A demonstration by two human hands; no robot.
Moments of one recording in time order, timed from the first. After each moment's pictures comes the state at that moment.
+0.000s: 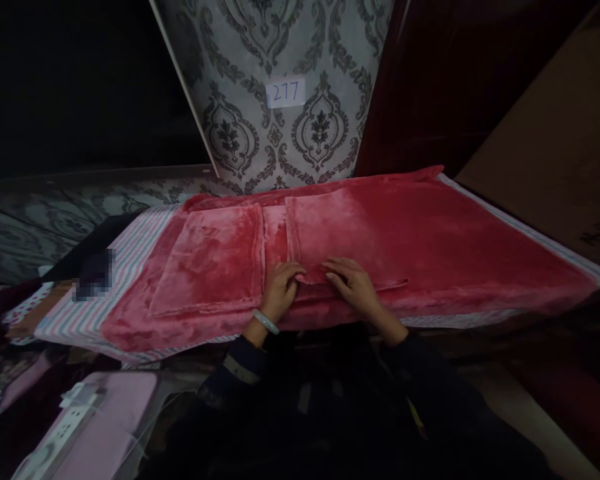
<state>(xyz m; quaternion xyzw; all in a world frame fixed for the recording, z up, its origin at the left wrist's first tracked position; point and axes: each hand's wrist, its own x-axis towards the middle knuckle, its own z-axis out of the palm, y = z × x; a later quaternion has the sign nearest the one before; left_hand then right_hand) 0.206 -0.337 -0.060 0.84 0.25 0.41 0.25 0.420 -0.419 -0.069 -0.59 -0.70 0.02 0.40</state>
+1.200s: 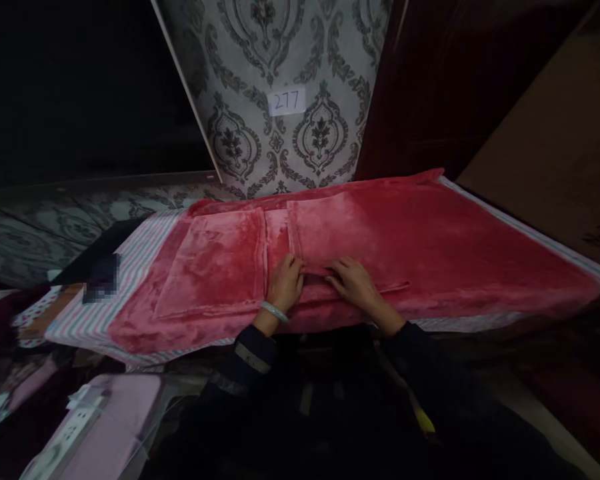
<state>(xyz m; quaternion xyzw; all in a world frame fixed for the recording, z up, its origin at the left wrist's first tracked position) 0.222 -0.329 -0.050 0.88 0.33 0.32 0.11 0.422 -0.405 -0.063 -0.61 -0.74 -0.04 0.29</state>
